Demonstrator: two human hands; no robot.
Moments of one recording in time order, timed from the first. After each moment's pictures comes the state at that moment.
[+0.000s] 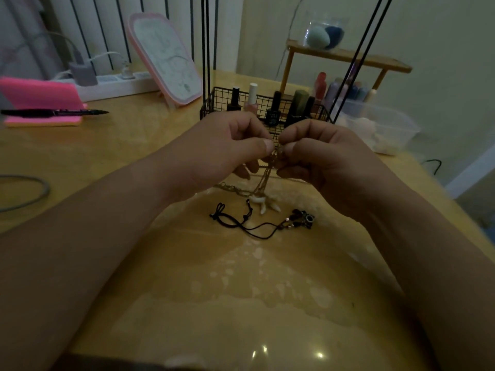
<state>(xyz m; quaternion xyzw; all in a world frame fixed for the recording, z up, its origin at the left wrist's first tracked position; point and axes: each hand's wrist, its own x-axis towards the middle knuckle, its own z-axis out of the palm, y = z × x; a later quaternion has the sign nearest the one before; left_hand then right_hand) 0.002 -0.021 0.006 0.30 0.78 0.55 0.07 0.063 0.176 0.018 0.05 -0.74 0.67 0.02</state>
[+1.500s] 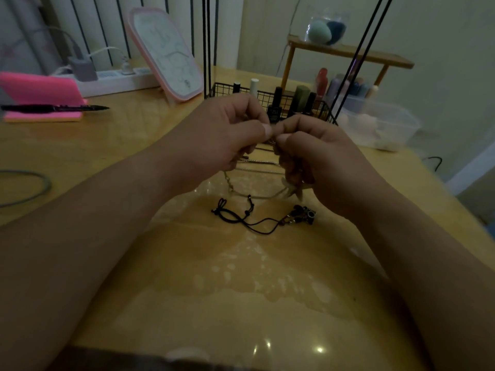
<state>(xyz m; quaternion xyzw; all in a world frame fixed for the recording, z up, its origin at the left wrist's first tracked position) 0.006 -0.023 0.013 0.31 0.74 0.60 0.08 0.061 0.168 0.010 0.07 -0.80 0.59 0.05</state>
